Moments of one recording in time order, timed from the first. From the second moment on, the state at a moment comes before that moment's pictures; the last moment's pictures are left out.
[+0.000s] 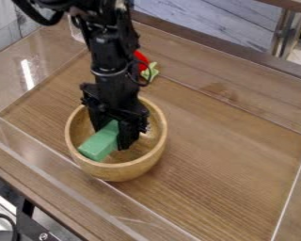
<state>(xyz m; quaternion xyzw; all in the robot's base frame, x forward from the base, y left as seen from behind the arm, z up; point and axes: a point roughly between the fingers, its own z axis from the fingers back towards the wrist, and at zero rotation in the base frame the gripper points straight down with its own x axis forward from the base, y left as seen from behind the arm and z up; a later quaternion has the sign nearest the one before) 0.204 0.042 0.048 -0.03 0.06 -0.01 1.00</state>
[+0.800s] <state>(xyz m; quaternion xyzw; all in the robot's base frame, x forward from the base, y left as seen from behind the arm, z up) 0.201 0.023 0.072 -0.04 0.05 -0.01 1.00</state>
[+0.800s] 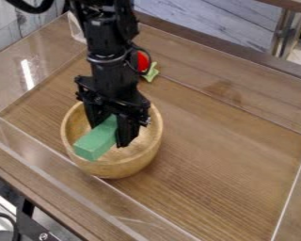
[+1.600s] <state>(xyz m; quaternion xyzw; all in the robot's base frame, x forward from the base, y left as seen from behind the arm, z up) 0.211 -0.083 0.044 -0.05 0.03 -0.09 0.99</state>
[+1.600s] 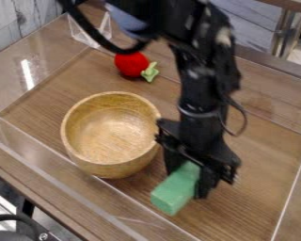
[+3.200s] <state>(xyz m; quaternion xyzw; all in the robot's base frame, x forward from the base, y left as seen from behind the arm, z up) 0.222 -0.089 0.048 -0.02 -0.04 -0.20 0.98</state>
